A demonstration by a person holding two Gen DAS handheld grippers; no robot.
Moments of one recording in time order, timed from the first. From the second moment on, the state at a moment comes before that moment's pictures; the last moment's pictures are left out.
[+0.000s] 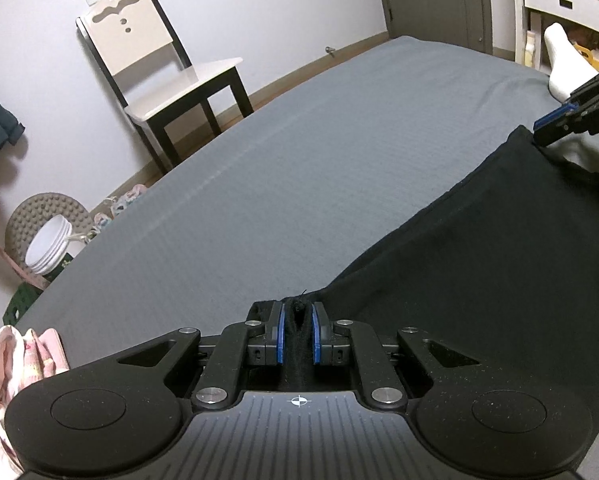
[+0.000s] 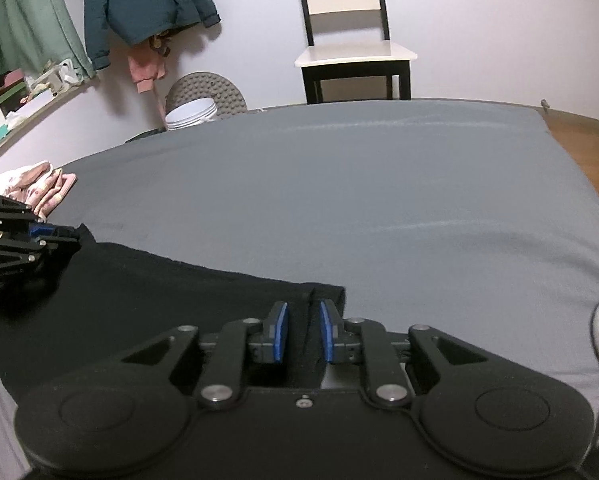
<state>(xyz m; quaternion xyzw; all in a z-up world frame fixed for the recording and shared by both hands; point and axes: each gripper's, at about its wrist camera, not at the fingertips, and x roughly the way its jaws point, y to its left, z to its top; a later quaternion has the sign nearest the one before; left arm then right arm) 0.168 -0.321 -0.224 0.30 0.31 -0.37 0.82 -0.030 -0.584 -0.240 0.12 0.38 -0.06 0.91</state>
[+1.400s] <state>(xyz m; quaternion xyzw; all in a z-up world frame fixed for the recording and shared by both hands) 0.191 -0.339 -0.233 0.30 0.34 -0.31 0.84 -0.021 -0.571 -0.254 0.10 0.37 -0.15 0.91</state>
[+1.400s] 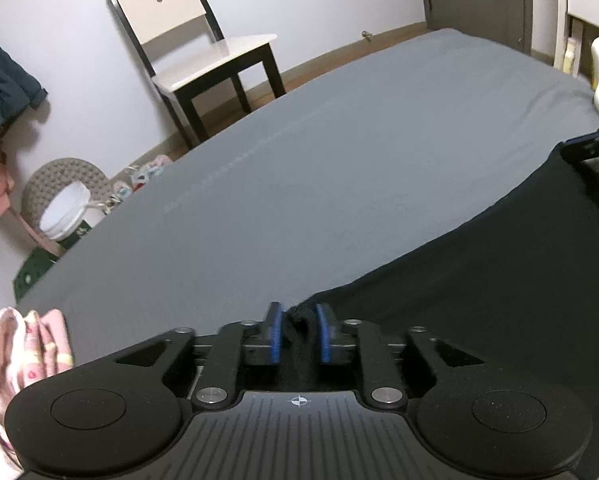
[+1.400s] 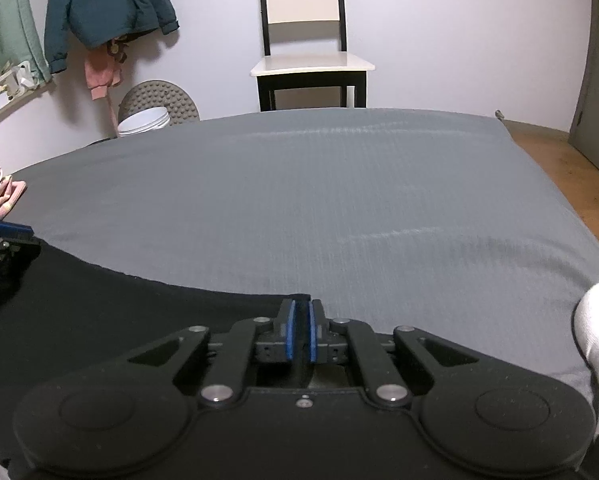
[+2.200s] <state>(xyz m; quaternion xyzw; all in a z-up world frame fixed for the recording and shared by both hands) -0.010 -0.273 -0.204 0.45 0.16 -0.46 0.75 -0.162 -0.499 -0.227 0.24 0.36 -0.18 0.88</state>
